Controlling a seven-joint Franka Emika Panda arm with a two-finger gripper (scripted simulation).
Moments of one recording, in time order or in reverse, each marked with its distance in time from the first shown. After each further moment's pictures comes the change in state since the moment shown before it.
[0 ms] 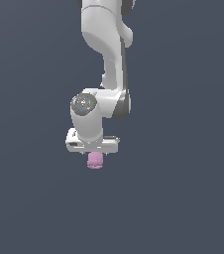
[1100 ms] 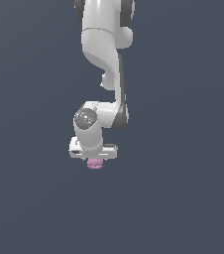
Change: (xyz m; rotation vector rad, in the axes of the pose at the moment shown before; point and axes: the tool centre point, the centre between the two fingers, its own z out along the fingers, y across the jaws) arm 0.001 0.004 0.055 0.001 -0.002 -0.001
